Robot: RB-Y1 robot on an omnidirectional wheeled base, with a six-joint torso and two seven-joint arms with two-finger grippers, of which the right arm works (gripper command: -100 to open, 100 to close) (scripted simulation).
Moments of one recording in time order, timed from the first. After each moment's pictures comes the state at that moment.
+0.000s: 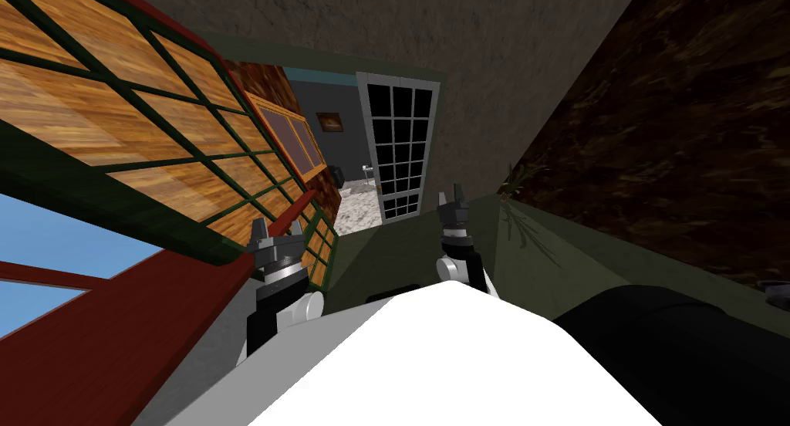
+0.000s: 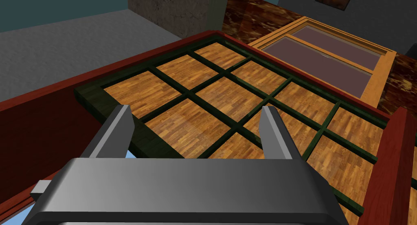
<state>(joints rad) 0.48 0.03 0.07 -2.33 -0.09 -0.45 0.07</state>
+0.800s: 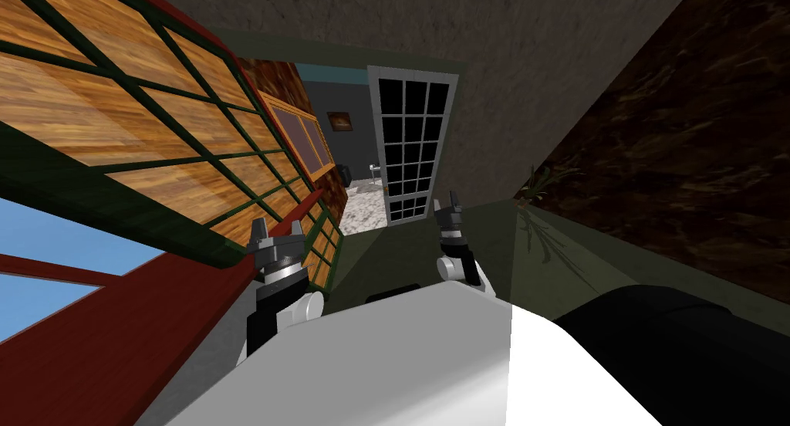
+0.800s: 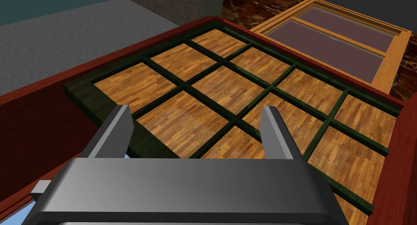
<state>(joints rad) 0.43 -0.02 0.02 -2.17 -0.09 -0.49 -0.09</state>
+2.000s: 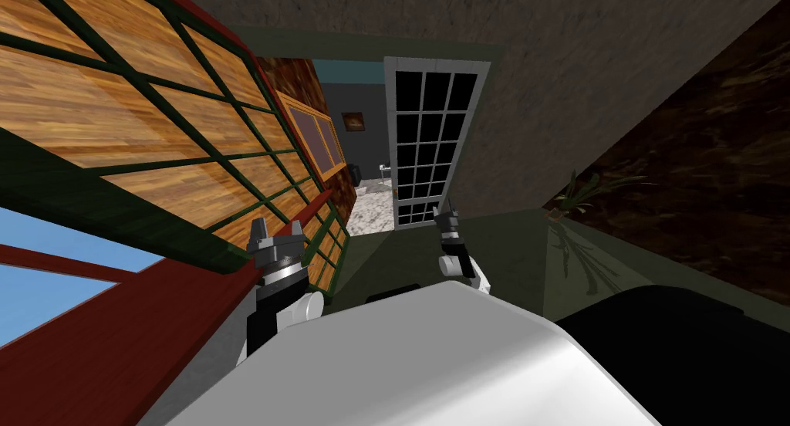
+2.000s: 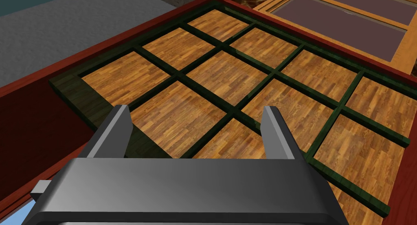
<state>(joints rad) 0.35 -0.06 -0.07 -1.93 -0.08 -0.54 -0.33</state>
